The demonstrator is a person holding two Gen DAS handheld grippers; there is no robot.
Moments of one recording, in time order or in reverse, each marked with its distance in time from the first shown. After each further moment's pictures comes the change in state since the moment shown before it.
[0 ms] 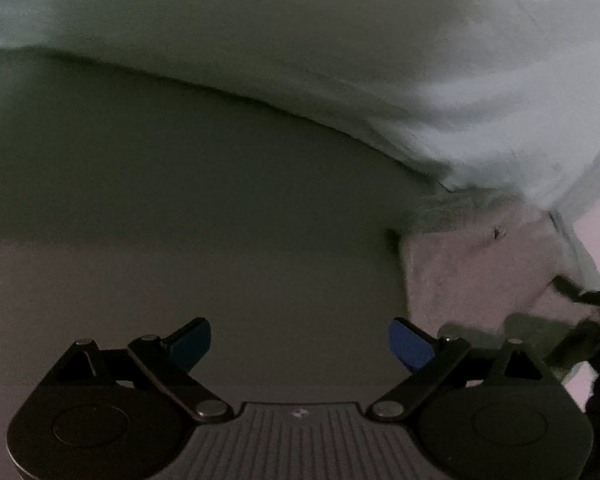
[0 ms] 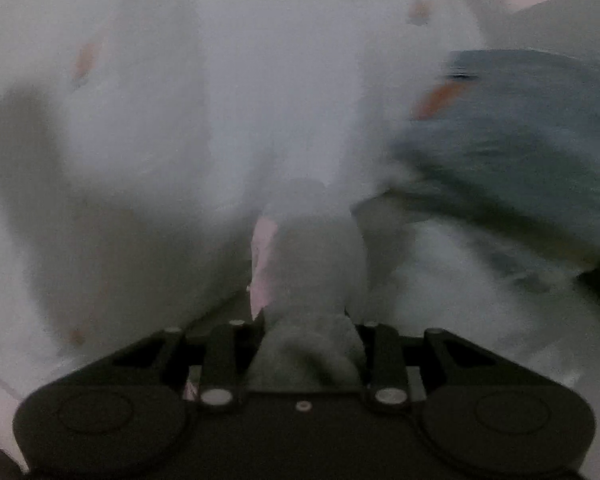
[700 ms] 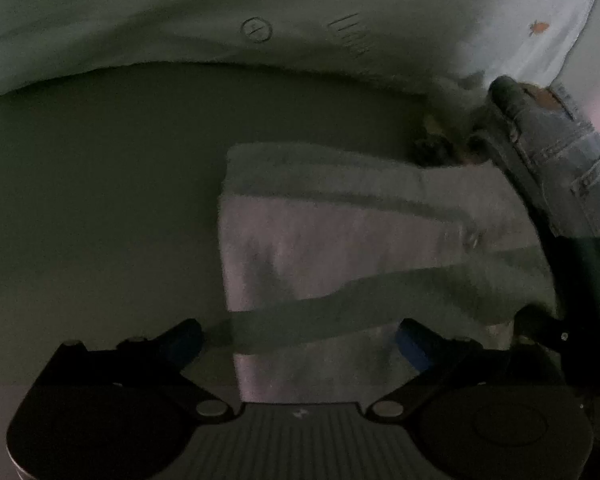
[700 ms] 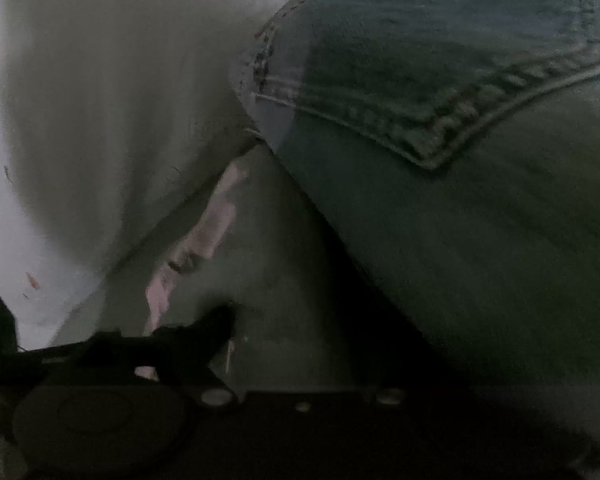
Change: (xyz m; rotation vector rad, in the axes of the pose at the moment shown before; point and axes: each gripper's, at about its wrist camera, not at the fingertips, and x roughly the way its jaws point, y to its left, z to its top) left arm 0.157 -0.156 -0.005 0.205 0.131 0.061; right arm 0.051 -0.163 0.033 -0.028 0.217 0.093
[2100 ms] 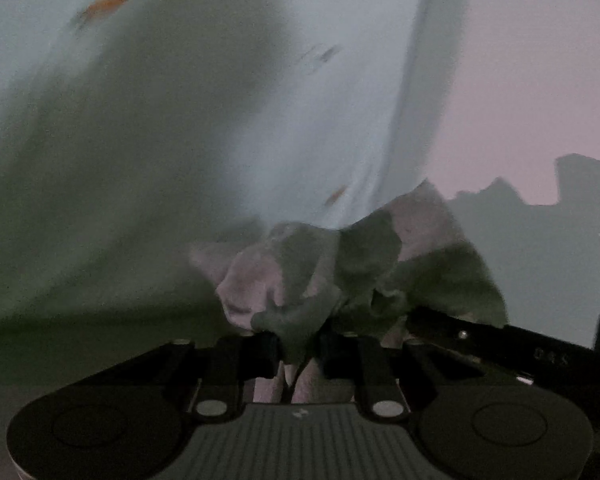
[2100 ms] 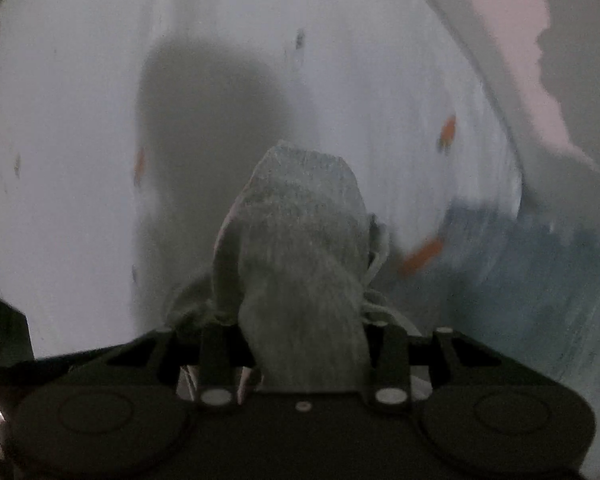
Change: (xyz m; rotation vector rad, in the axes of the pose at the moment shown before) left arm -0.204 -0.132 0.033 0.249 -0.517 -0.302; right arm -0.181 0.105 0.066 -0.178 -0.379 0.123
